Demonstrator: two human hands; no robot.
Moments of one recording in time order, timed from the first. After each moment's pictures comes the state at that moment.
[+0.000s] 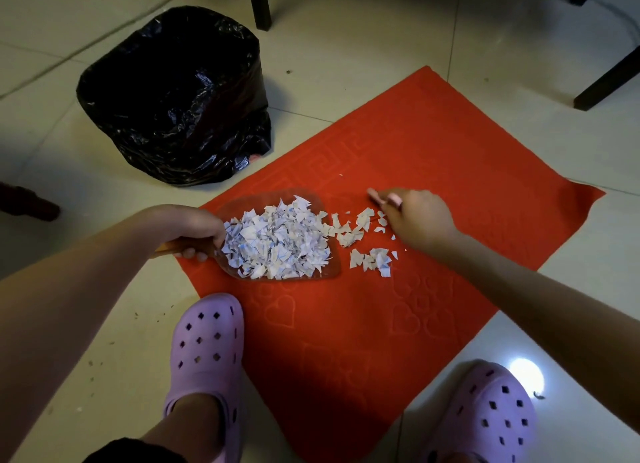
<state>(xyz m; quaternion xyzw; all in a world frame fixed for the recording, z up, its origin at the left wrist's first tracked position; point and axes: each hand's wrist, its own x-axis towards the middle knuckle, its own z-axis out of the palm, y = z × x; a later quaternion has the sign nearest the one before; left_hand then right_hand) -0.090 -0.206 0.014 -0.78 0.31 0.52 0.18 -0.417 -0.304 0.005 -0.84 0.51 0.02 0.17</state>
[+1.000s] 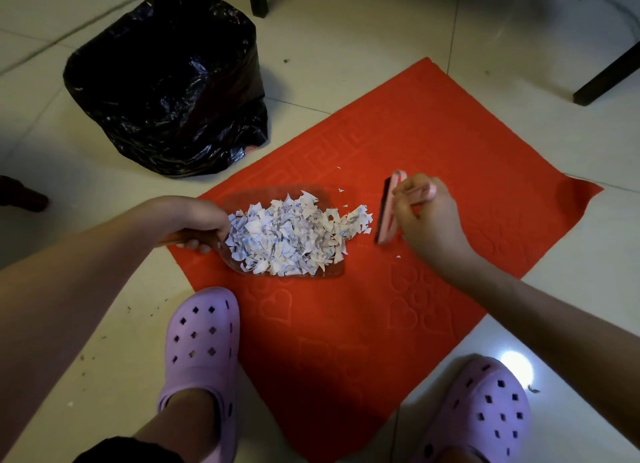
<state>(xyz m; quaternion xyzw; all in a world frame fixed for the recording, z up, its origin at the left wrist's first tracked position) -0.094 -0.211 0.001 -0.77 0.32 0.53 0.16 -0.419 -0.261 0.038 -0.74 0.55 -0.25 0.29</state>
